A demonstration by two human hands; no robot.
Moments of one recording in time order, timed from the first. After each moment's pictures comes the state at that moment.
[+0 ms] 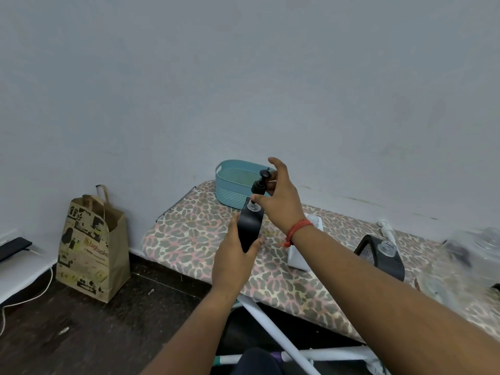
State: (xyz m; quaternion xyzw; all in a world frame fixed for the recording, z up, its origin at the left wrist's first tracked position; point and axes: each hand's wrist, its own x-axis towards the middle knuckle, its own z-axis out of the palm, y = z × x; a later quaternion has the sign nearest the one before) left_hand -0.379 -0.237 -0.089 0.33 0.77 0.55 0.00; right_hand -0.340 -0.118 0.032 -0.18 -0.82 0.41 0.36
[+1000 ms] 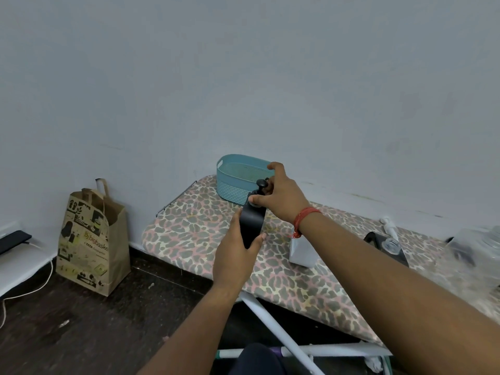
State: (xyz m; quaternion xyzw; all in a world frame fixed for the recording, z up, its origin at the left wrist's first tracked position) left_hand -0.380 -0.236 -0.092 0.33 0.77 0.55 0.00; right_hand -0.343 -0.104 0.035 -0.20 -0.90 0.31 0.24
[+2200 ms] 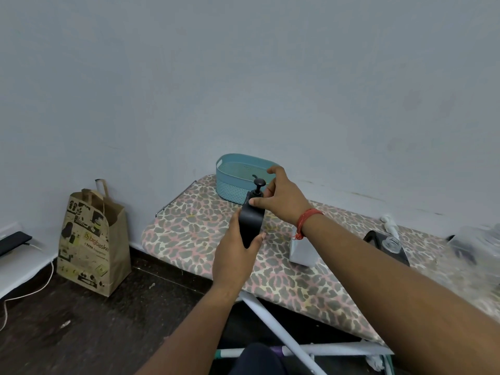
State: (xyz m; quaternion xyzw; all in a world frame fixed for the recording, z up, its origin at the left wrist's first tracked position) left_hand -0.378 -0.238 -0.088 0.33 0.76 0.56 0.00; right_hand -0.337 -0.102 0.032 -0.20 -0.89 0.35 0.22
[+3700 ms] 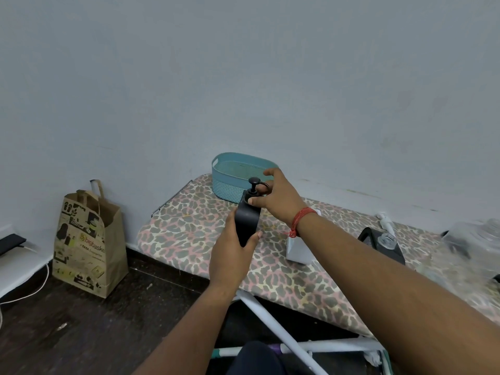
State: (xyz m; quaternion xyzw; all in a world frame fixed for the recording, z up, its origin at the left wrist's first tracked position) left_hand -0.379 -0.237 -0.090 0.32 0.77 0.55 0.00; right_hand -0.341 -0.098 0.023 -0.22 -0.84 0.44 0.22
